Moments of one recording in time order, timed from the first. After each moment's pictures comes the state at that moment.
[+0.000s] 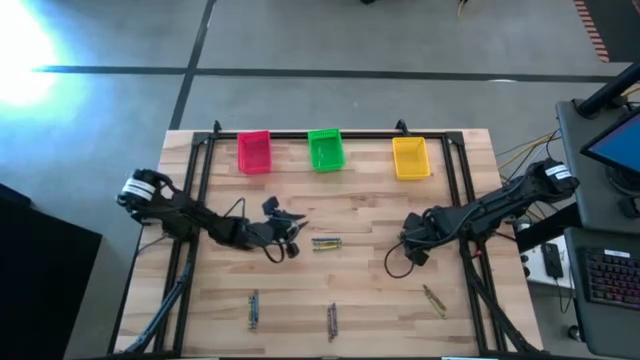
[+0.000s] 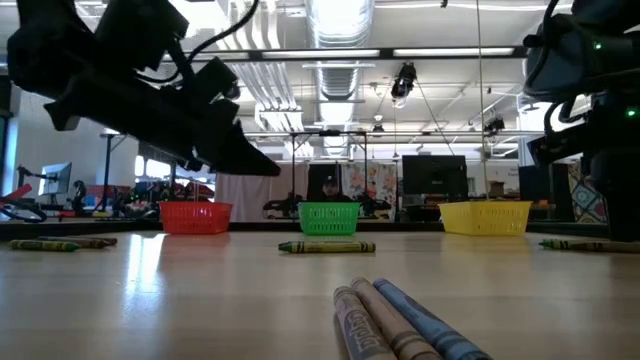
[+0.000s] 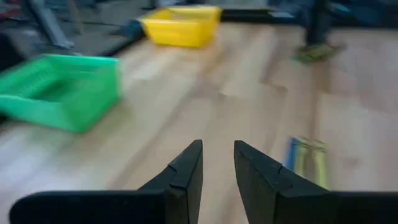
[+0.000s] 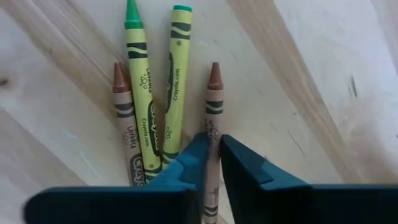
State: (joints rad) left arm -0.24 1.68 0.47 0.79 -0.64 -0.20; right arm 0.26 1.34 0.55 -0.84 0.09 0.87
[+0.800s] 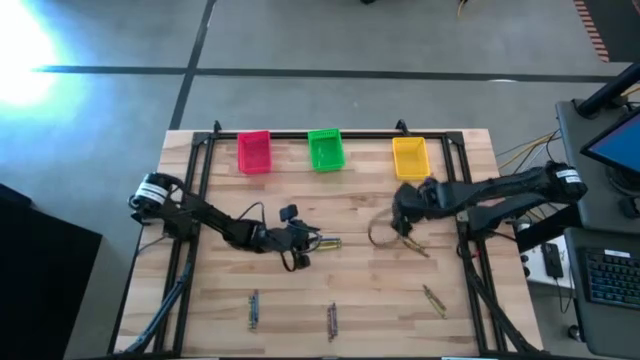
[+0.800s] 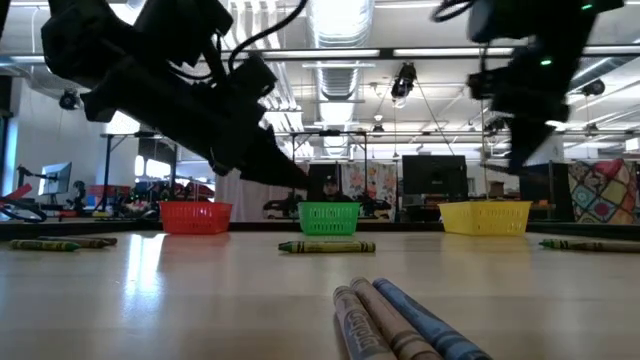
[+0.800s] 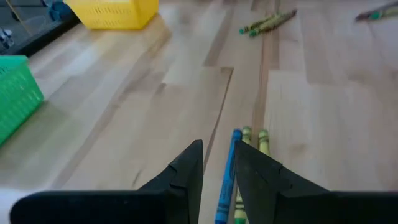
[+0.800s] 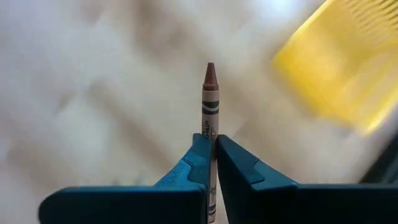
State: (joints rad) left arm -0.24 1.75 0.65 0.62 -0.50 -0.17; right arm 0.00 1.24 0.82 -0.94 0.40 0.67
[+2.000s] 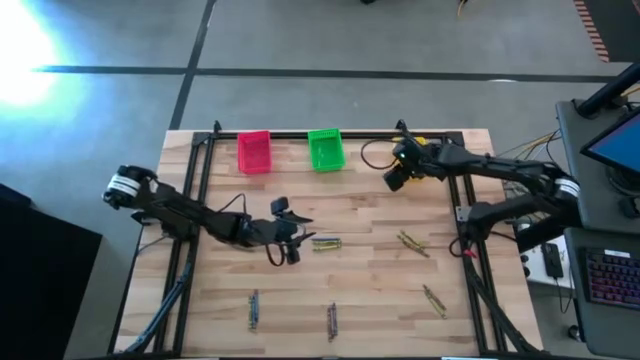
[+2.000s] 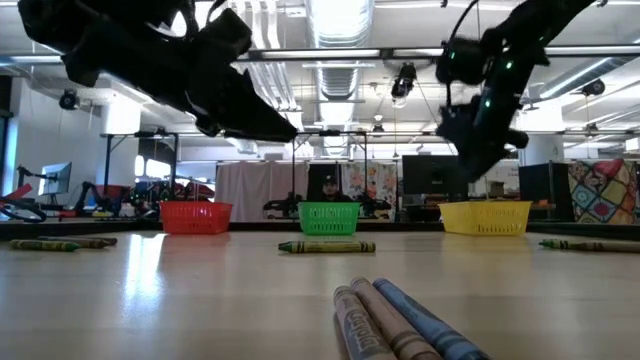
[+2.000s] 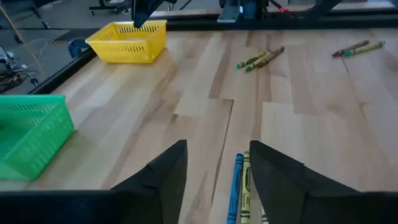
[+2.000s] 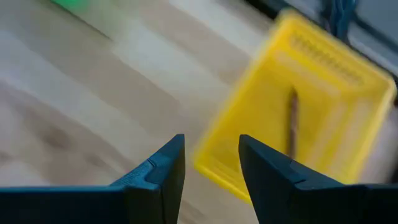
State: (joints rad) left arm -0.24 1.52 0.58 0.52 -0.48 -0.11; right arm -0.52 1.25 0.79 -0.58 0.26 0.34
